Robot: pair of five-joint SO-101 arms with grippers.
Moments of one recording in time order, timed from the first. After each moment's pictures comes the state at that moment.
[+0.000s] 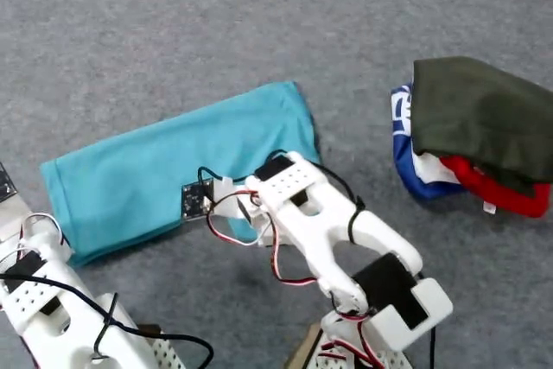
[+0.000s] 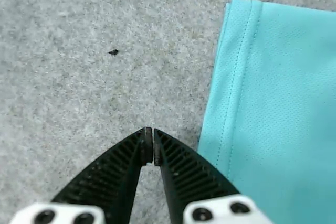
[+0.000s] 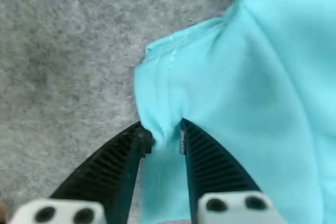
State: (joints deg) left arm -49.7 -56.5 79.5 36.5 -21.1; right arm -37.0 0.4 41.8 59.7 52.7
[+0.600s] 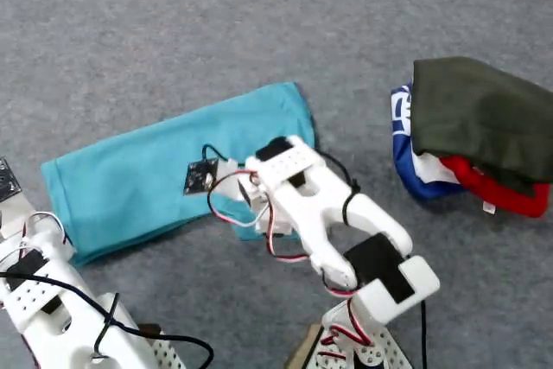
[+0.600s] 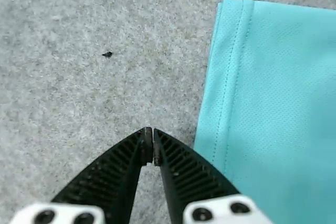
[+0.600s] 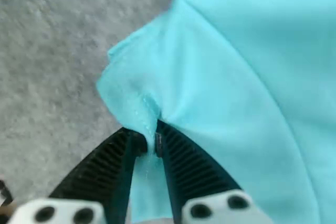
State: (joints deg) left arm -48.6 -56.5 79.5 36.5 -21.4; right arm -33.3 5.9 32.7 66.2 47.1
